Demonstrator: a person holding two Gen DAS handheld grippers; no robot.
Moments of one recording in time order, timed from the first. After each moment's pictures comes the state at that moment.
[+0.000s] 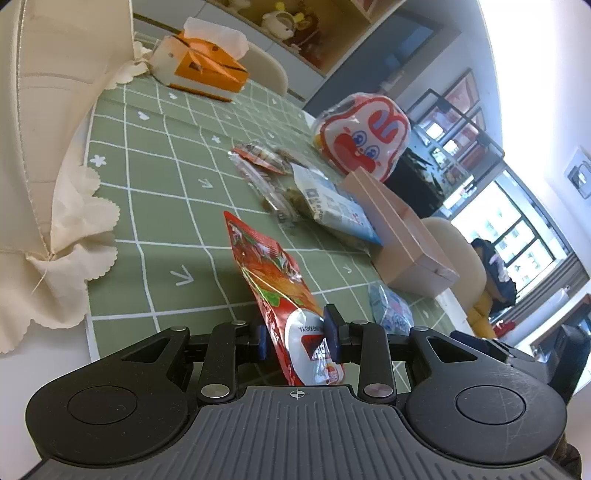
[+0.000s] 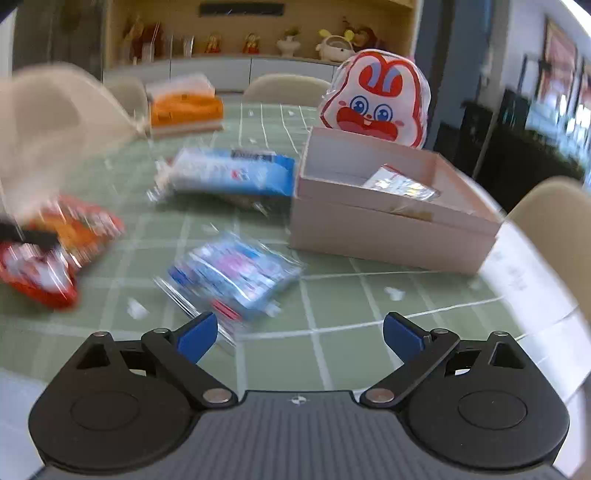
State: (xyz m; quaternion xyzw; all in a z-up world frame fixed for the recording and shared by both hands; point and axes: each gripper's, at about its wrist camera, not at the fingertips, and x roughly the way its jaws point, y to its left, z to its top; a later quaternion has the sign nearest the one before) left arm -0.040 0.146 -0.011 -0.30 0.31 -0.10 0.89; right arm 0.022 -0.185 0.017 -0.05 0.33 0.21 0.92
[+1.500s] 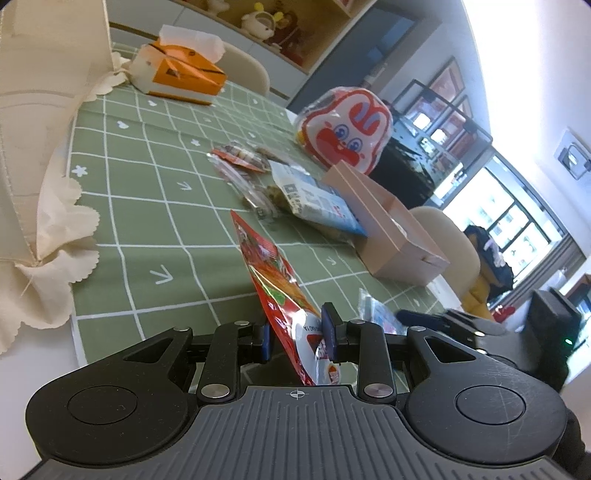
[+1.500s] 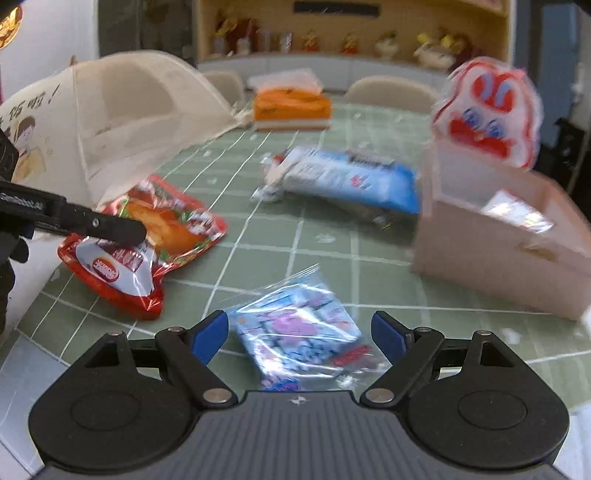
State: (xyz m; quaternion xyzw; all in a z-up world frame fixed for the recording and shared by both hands) left arm -0.044 0.134 -0.001 -0.27 0.31 -0.13 0.90; right arm 0.032 -0.137 0.005 -0.12 0.33 0.35 0.87
